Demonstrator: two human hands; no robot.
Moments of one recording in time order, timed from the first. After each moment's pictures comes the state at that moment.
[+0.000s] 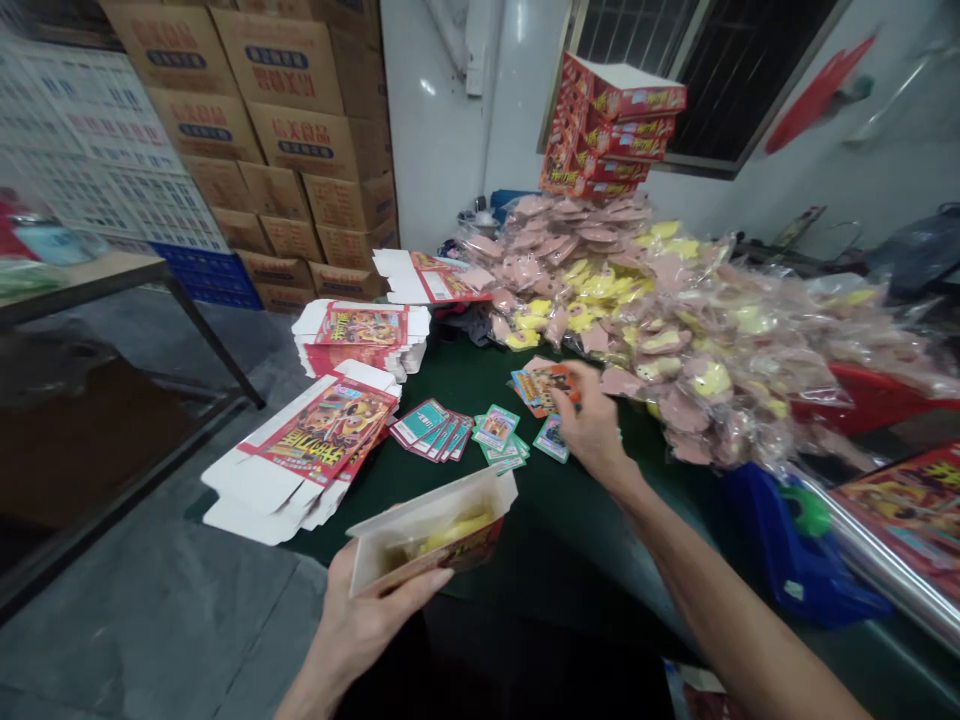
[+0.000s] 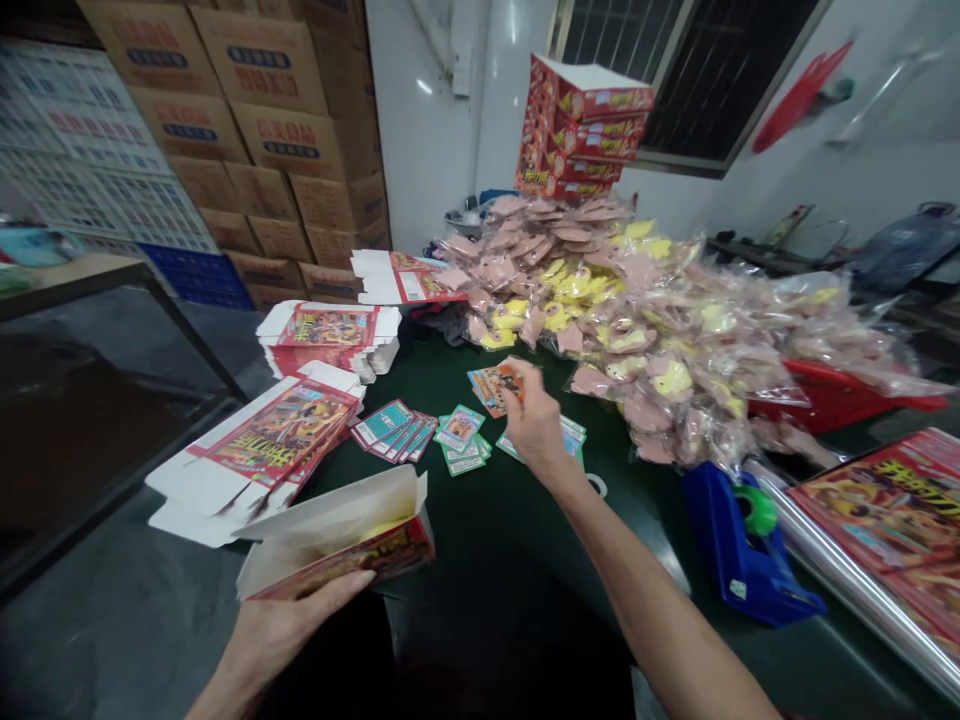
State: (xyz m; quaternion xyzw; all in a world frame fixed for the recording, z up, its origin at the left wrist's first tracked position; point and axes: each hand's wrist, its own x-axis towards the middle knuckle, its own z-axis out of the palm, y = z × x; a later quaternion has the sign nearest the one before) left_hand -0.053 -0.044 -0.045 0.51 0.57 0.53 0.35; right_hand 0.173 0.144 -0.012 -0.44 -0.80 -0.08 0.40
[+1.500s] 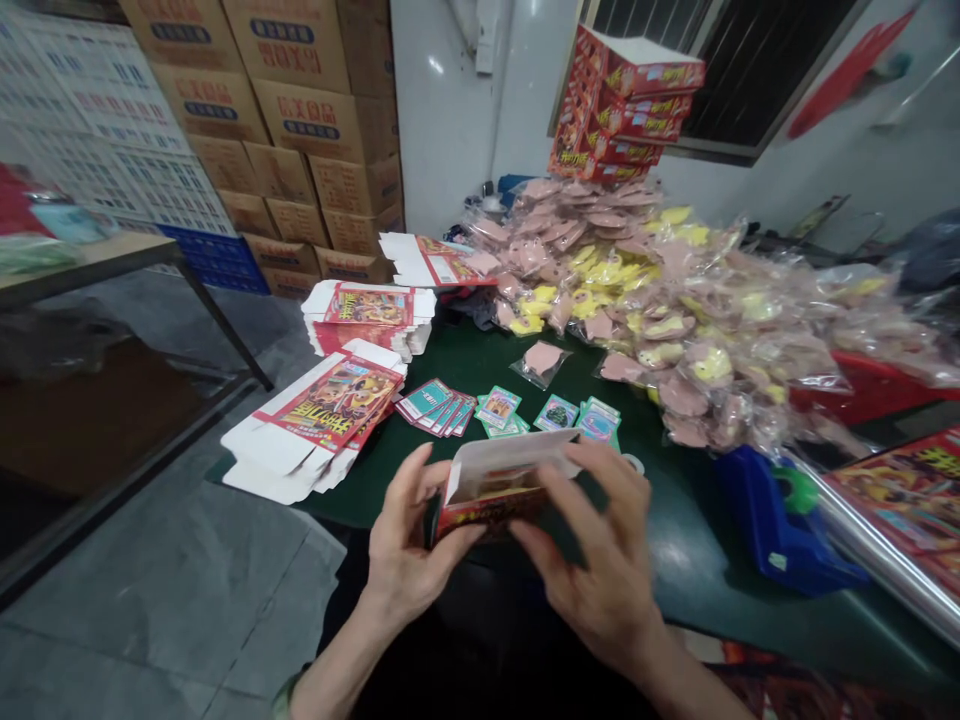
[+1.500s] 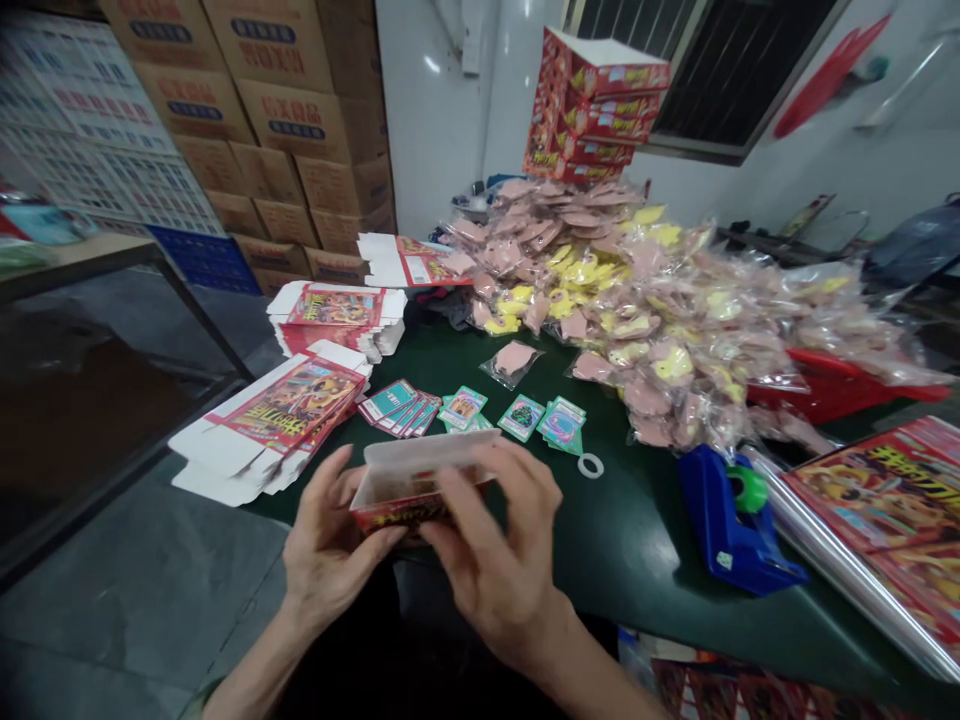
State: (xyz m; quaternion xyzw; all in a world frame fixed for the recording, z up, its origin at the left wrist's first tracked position) left_hand -0.014 -0.037 -0.053 0.55 0.44 0.66 0.25; right_hand 0.158 -0.009 0.003 -0.31 -0.80 -0.04 0.52
